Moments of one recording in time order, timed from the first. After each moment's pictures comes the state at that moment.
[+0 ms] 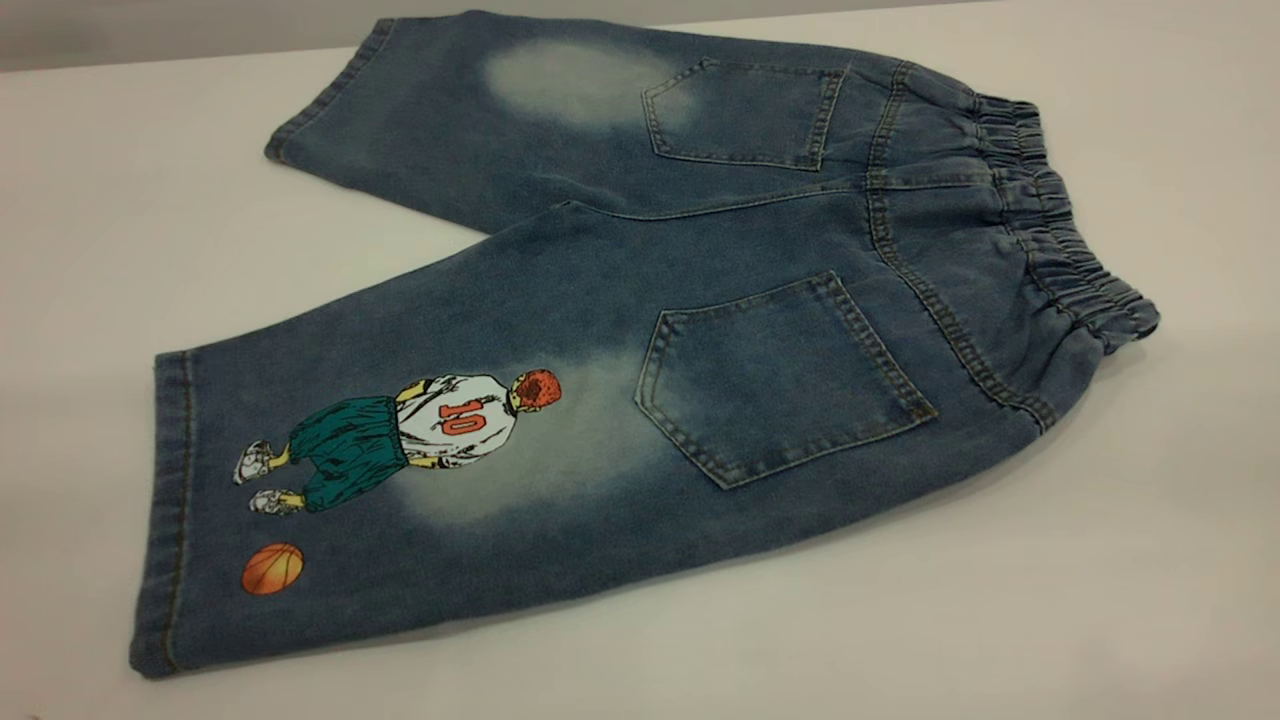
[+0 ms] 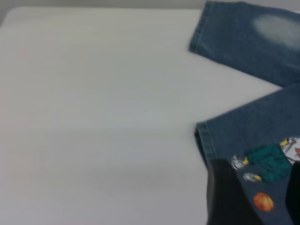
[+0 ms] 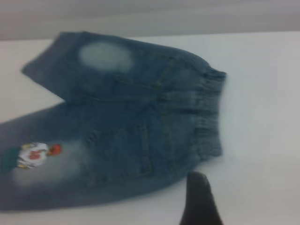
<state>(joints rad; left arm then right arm) 0.04 0.01 -0.51 0.01 1.07 0.02 0.07 0.00 -0.51 0.15 1.04 0.08</state>
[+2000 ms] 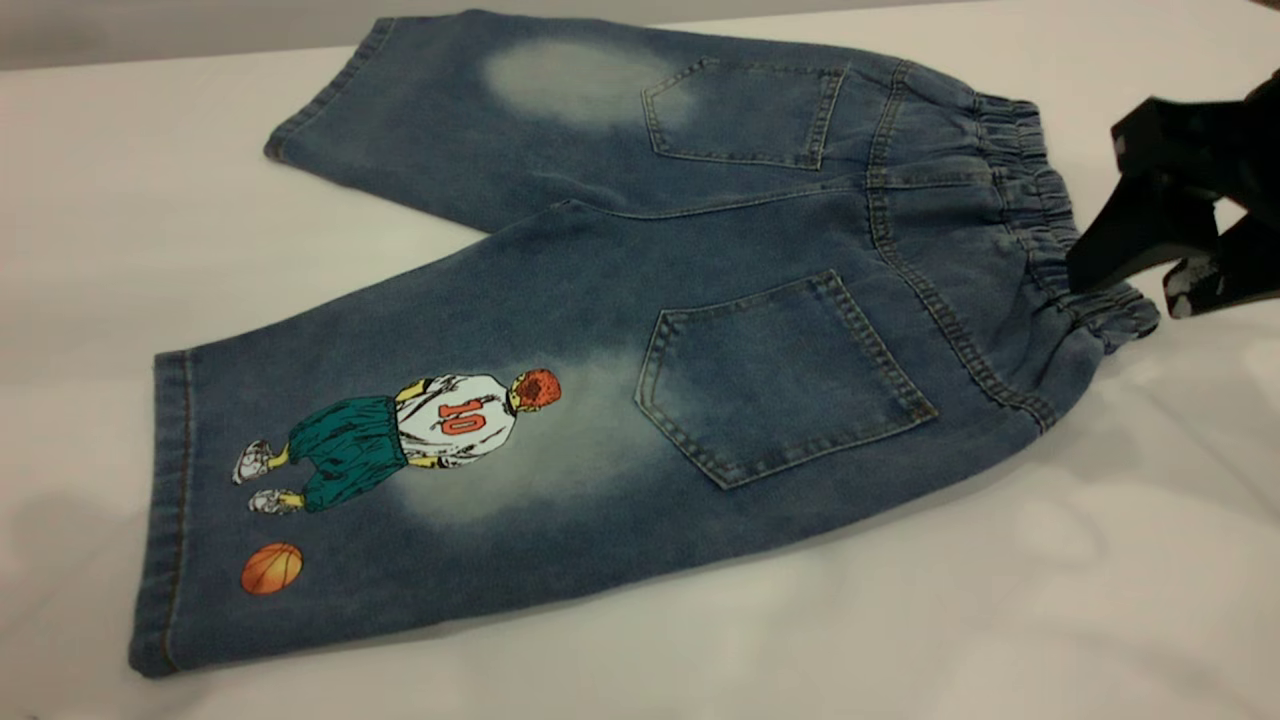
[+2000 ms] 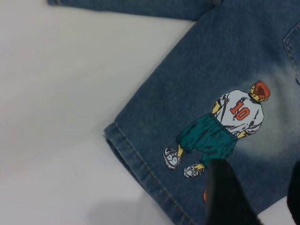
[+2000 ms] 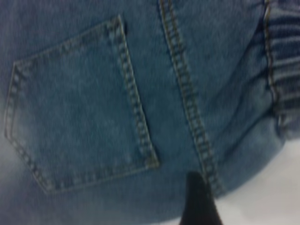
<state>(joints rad) 0.03 0.94 -0.53 -0.56 0.65 0.78 -0.01 1.74 -0.61 1.22 0.37 -0.97</state>
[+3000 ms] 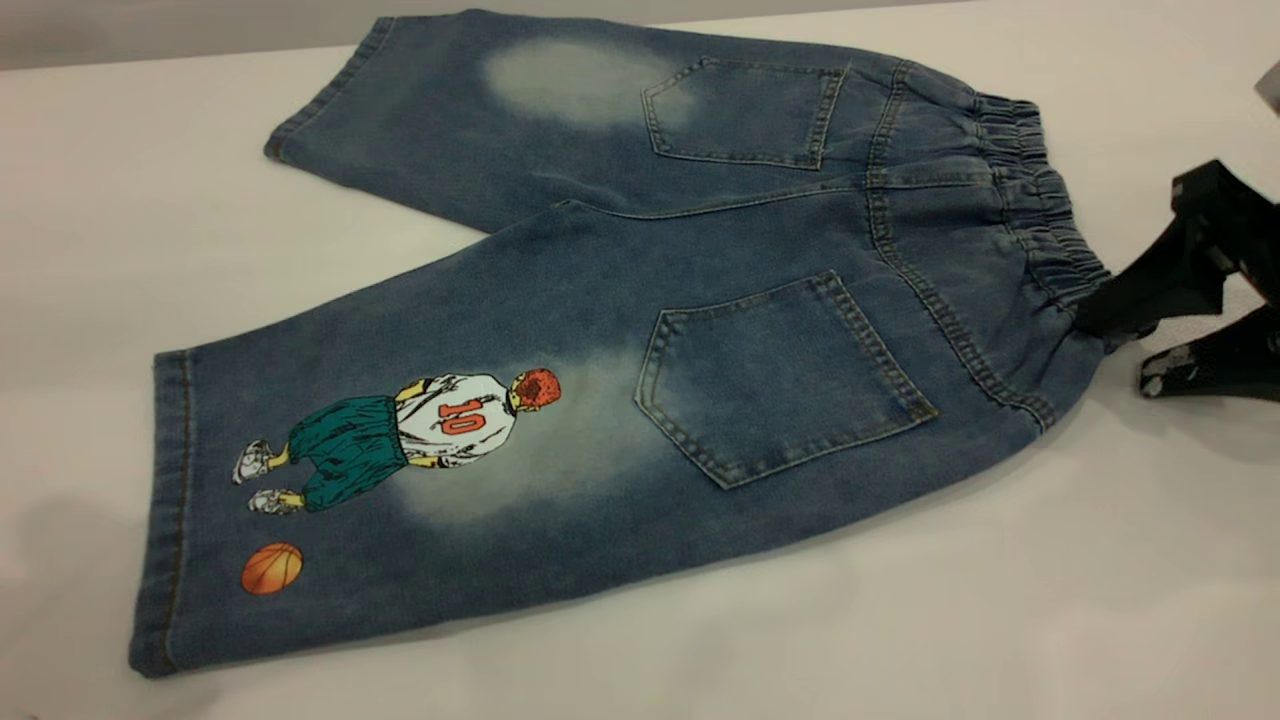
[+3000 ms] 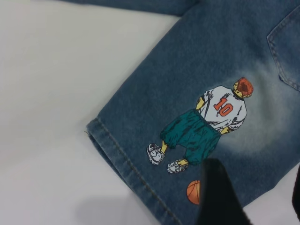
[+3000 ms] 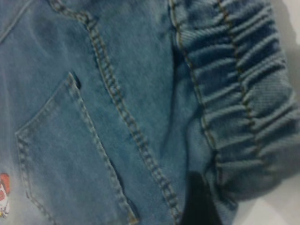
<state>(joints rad) 0.03 0.94 -0.53 -0.59 0.68 0.78 -0.28 2.12 -0.65 1.69 0.68 -1.44</state>
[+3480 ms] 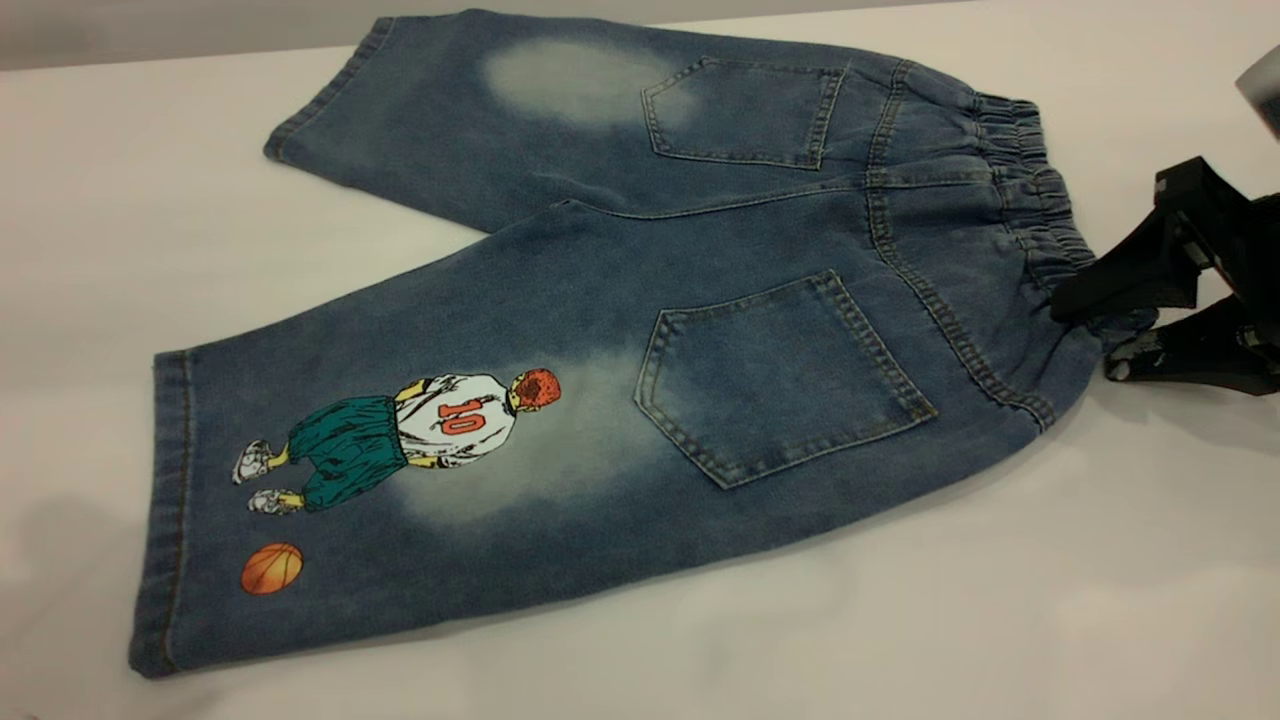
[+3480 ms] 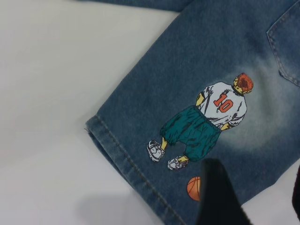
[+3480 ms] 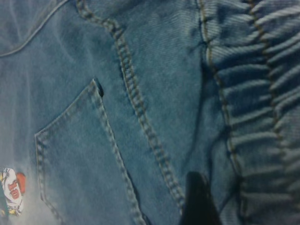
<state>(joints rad) 0.03 0.94 -0.53 -0.58 0.69 0.78 -0.28 2.18 -0.69 1.74 0.76 -1.55</state>
